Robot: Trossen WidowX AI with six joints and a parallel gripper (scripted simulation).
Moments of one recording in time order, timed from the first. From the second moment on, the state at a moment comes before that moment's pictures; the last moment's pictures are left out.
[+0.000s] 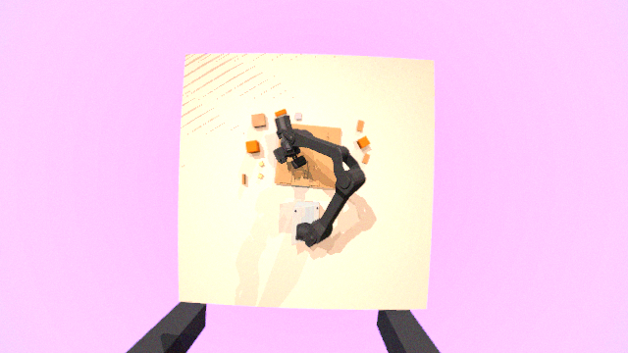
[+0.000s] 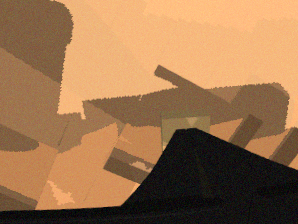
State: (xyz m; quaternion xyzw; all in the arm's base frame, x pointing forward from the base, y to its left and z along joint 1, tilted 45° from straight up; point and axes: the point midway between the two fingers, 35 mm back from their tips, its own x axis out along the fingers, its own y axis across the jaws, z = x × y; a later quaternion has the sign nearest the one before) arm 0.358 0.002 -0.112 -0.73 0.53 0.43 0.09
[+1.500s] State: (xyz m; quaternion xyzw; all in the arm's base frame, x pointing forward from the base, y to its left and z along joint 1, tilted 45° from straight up) arm 0.357 0.023 -0.089 -0.72 0.54 0.42 0.10
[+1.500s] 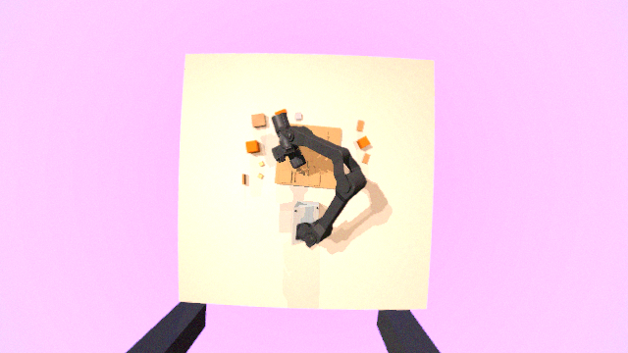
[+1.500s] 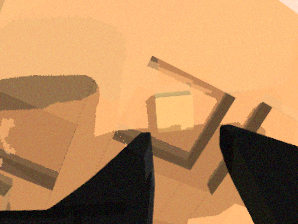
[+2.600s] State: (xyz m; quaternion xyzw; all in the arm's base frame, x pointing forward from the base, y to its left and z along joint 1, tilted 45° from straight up) arm 0.357 0.019 -0.095 -0.73 0.53 0.42 0.10
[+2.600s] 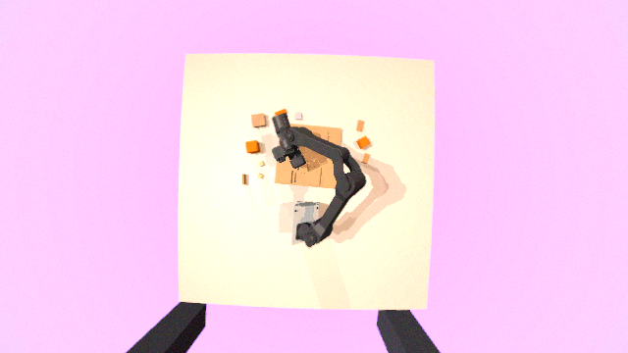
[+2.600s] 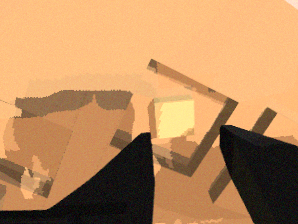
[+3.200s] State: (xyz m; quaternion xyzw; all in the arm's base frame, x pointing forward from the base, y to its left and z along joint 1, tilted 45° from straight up) arm 0.359 0.007 -0.106 -0.73 0.54 0.42 0.10
